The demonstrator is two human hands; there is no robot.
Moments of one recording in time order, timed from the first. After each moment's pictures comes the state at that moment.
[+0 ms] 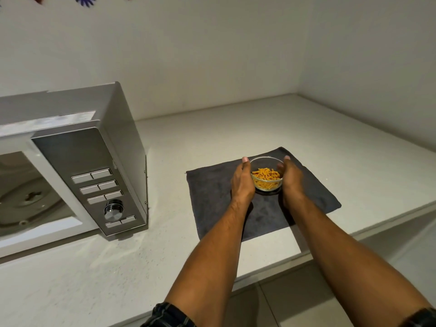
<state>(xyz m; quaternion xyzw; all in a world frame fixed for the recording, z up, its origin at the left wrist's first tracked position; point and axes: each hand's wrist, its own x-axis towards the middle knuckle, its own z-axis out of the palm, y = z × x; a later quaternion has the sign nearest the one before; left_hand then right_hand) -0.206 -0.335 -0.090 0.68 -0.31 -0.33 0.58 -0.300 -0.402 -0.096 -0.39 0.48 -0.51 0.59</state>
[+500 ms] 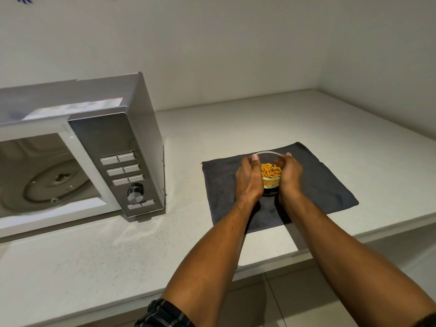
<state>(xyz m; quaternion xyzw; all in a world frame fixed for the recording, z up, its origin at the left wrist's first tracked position) -0.195 -0.299 -0.092 0.71 -0.36 -0.21 0.56 -0.266 -0.361 -0.084 -0.42 0.48 -0.51 0.58</state>
